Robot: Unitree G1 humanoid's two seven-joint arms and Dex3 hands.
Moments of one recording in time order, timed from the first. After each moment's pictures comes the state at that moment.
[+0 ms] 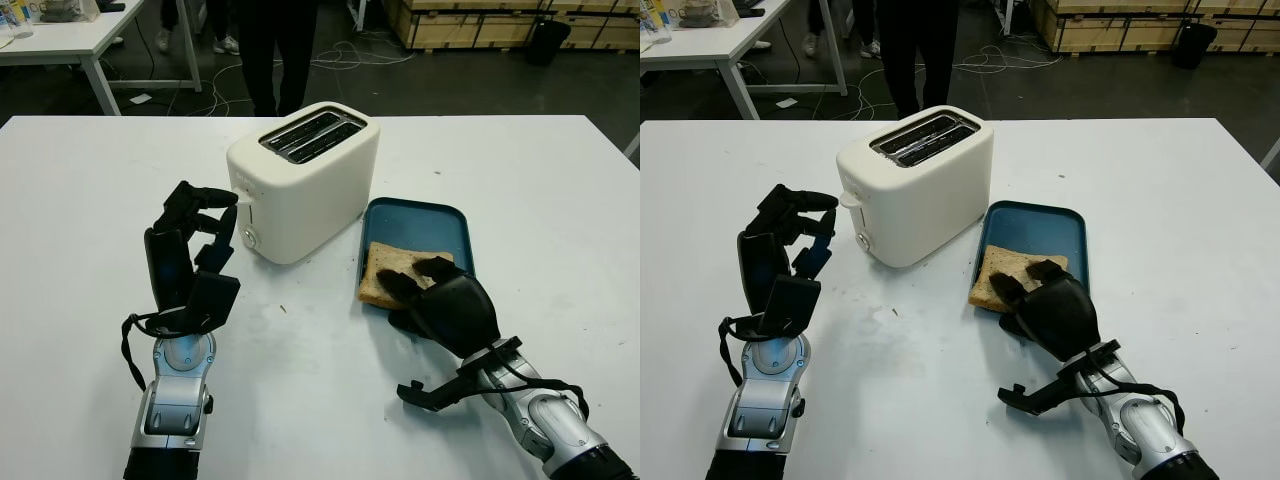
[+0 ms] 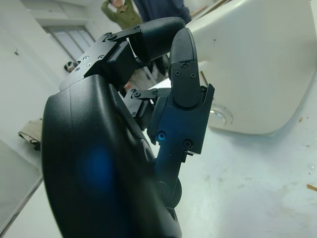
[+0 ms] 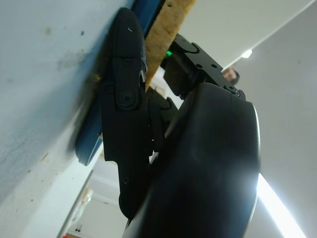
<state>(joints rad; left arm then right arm) -0.07 -0.01 0.01 -0.06 0.30 -0.22 0.34 -0.05 -0.57 0.40 0.09 -1.21 -0.02 -0.29</state>
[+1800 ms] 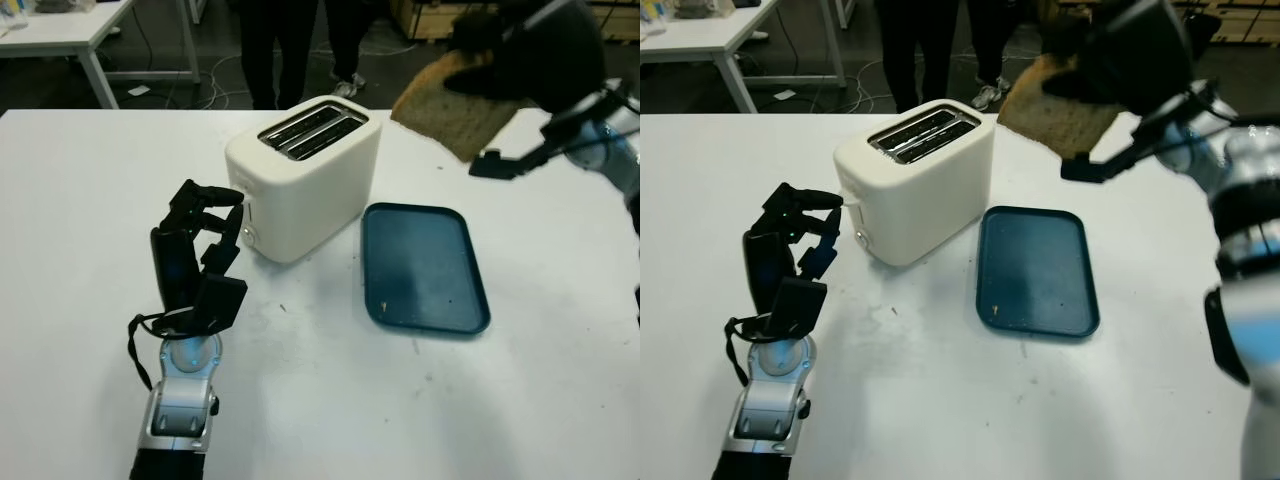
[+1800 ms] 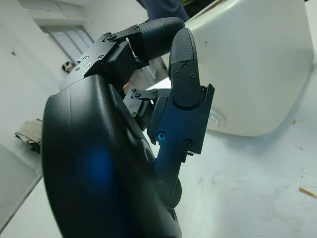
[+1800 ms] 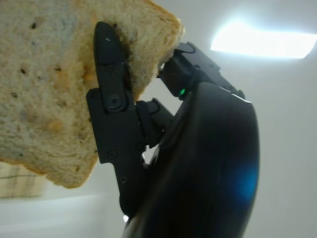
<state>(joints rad) -0.07 -0.03 0.00 -0.07 0.32 -0.23 0.35 -1.34 -0.70 0.55 1.16 -1.17 -0.62 -0.84</state>
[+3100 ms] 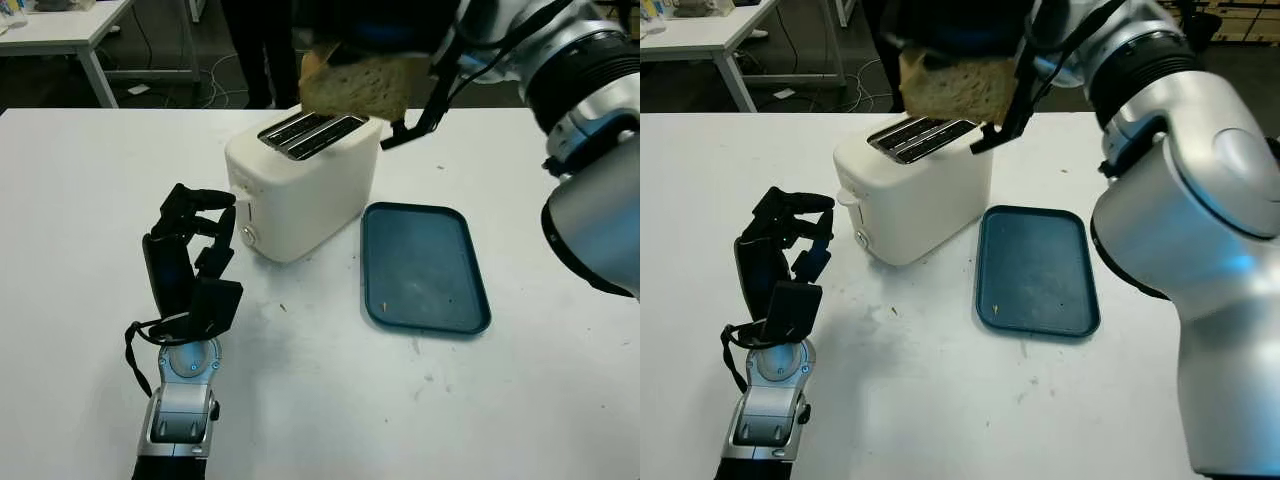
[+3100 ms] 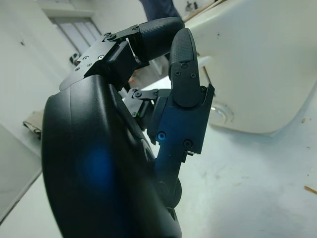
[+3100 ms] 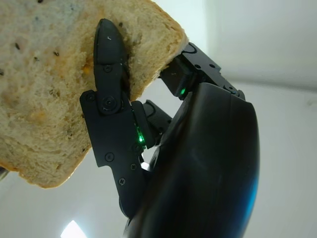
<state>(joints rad) -0.04 -0.05 0.01 -0.10 0.33 -0.22 0.39 -1.68 -0.37 1.07 1.38 -1.38 -0.57 -1.06</state>
